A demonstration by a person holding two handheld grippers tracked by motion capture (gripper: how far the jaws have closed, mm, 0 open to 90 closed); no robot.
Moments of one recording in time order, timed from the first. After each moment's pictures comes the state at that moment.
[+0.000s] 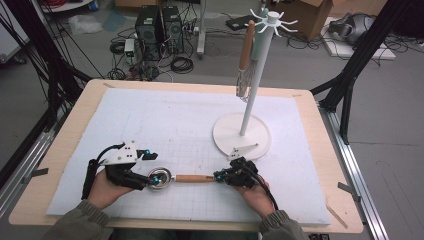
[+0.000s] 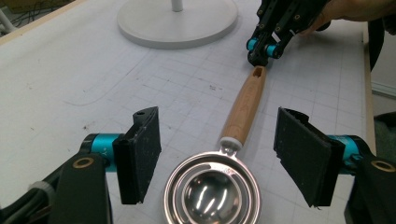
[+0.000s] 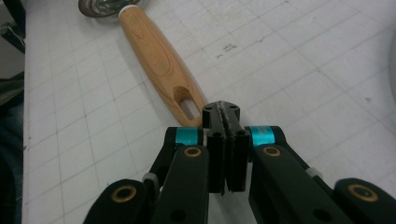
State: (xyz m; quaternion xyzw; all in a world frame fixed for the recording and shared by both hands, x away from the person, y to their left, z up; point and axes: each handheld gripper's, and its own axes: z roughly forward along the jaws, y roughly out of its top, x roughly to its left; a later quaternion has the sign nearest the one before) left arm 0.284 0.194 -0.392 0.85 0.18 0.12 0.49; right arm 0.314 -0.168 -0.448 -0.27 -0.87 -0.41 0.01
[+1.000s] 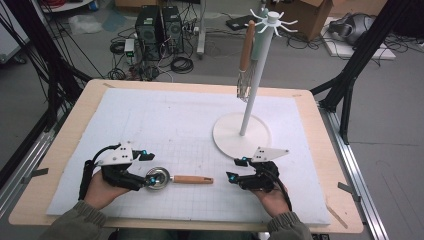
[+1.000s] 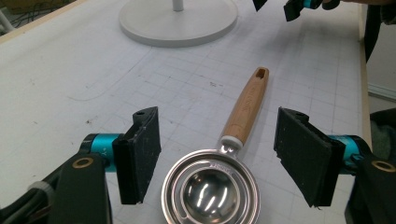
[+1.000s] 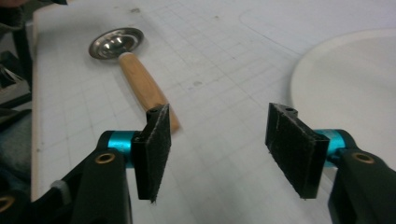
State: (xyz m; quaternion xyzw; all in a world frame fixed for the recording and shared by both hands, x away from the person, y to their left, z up) left arm 0.282 0.203 -0.394 0.84 0.18 0.12 0.49; right arm 0.291 -0.218 -0.421 -0.27 -0.83 -0.49 -0.08
